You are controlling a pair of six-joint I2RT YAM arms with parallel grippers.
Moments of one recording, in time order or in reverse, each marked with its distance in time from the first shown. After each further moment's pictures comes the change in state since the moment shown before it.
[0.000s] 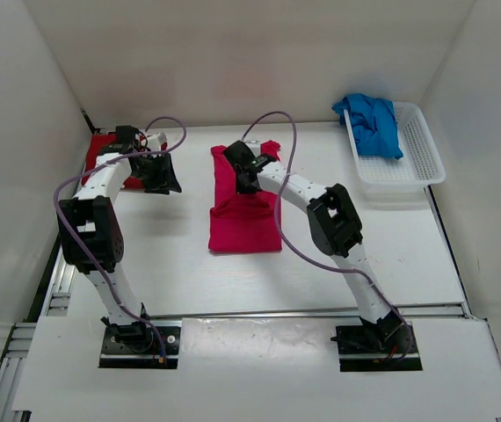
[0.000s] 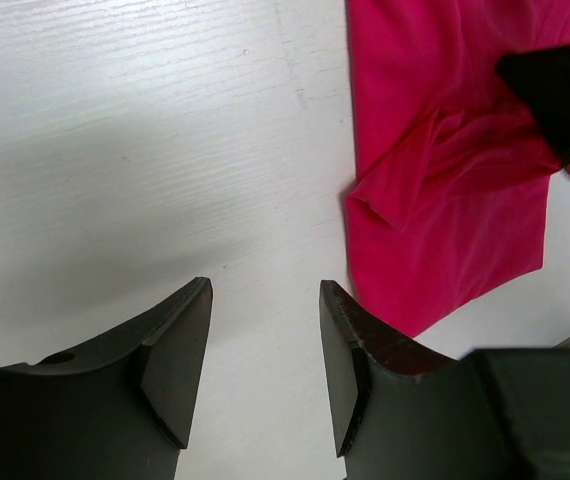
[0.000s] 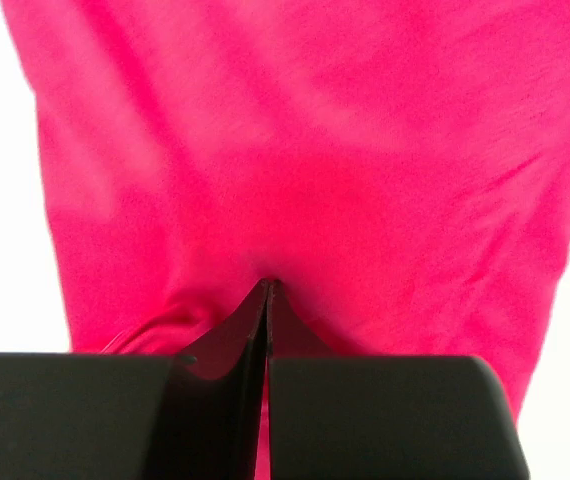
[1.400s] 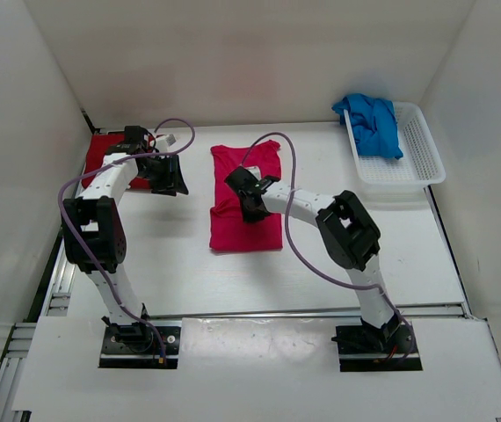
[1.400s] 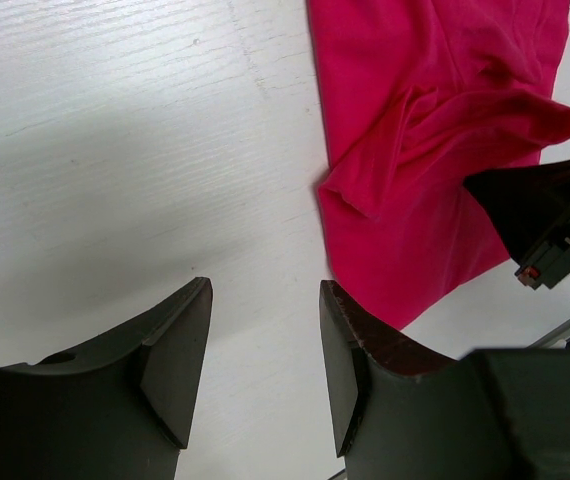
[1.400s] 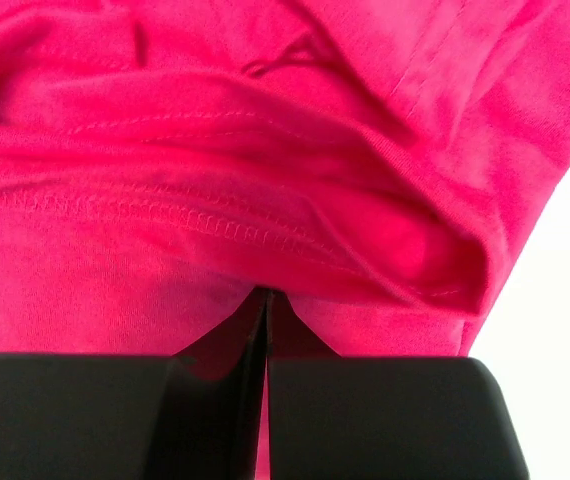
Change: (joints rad) left arm -0.052 0.000 -0.004 -0.008 0.004 0.000; right arm 0.079 -0.233 -0.424 0.054 -0.045 -0.069
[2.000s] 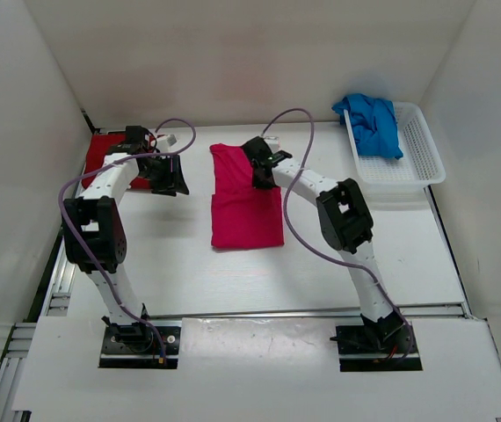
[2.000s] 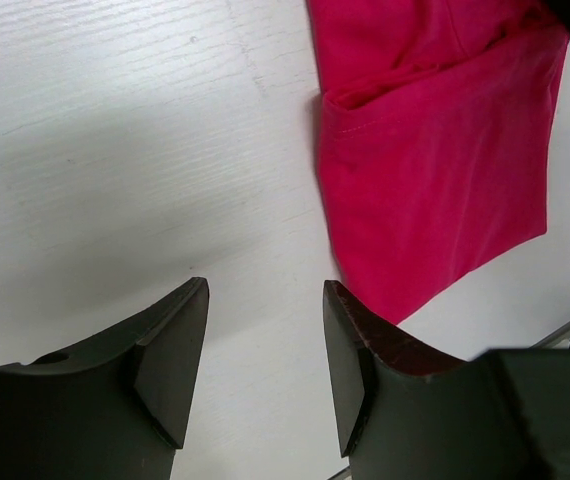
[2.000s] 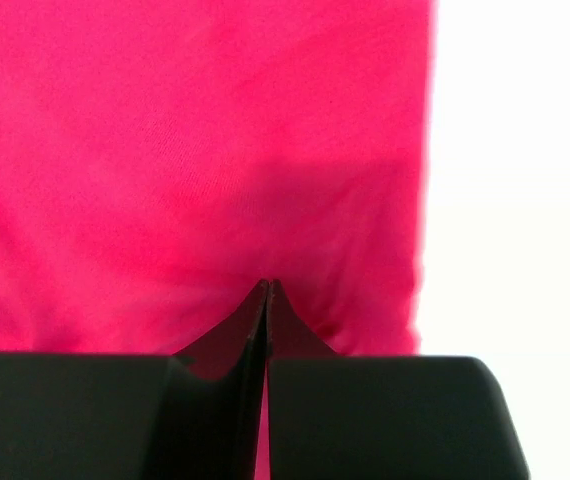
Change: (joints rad) left arm -0.004 0.000 0.000 0.000 -0.005 0.000; right arm -0.168 0.194 0.312 0.027 0.085 0.028
